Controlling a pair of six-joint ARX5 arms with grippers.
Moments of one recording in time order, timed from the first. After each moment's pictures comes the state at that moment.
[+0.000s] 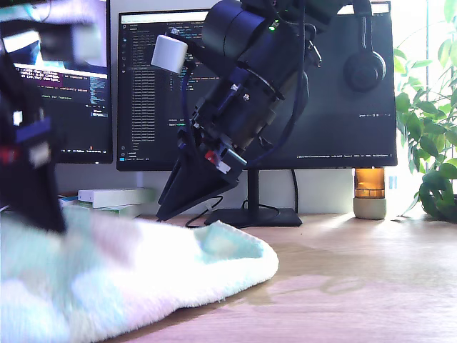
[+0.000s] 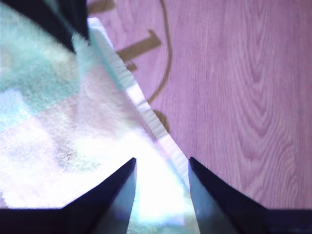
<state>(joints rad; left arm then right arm) -0.80 1.09 0.62 -0.51 -0.19 0.02 0.75 1.82 1.24 -0.38 -0.38 -1.00</state>
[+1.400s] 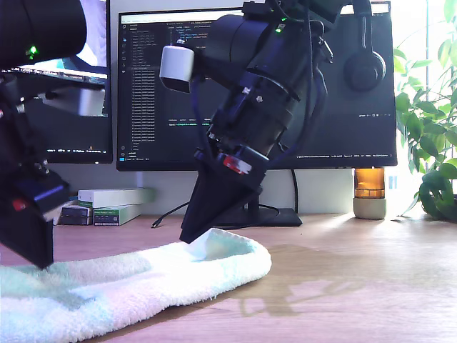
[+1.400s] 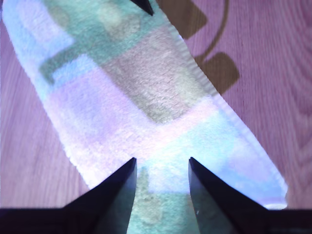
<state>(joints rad) -0.71 1.25 0.62 -0.45 -0.29 0.03 0.75 1.82 1.24 -0.54 -0.36 -0.91</state>
